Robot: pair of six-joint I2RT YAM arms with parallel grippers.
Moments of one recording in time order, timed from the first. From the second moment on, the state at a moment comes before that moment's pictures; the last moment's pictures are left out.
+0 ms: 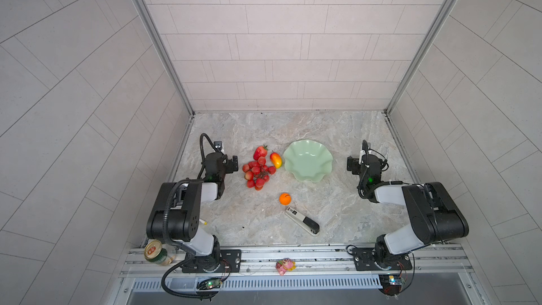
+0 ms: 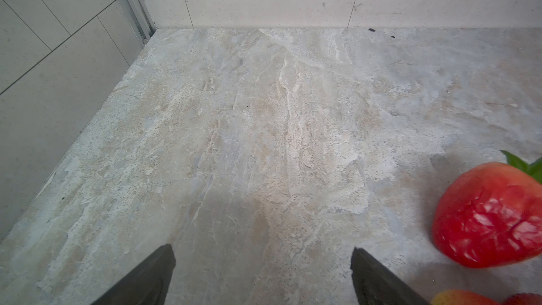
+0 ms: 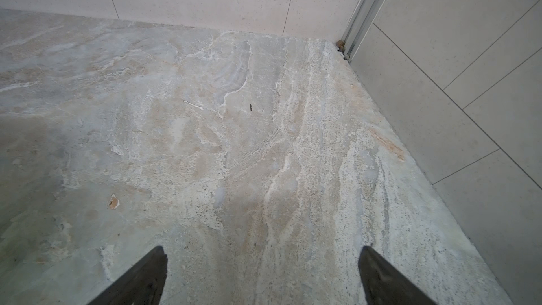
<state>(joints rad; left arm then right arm) 0.00 1.56 0.47 0.61 -0.10 -0.01 0.07 1.51 0.43 0.63 0.36 -0.01</state>
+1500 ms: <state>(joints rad) -0.09 1.12 1.27 -0.99 -0.09 -0.12 0.80 1.79 1.55 -0.56 -0.09 0.15</state>
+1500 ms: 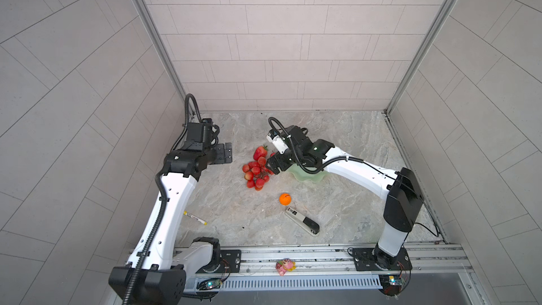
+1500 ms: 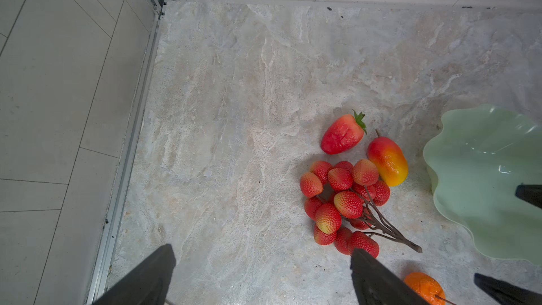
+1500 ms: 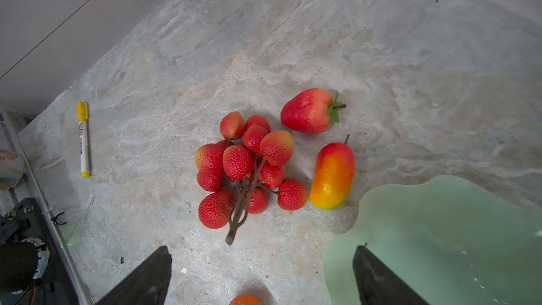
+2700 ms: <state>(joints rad) -0.09 1.15 1.27 -1.01 -0.02 -0.07 0.86 2.04 1.66 -0.61 -0.11 0.30</state>
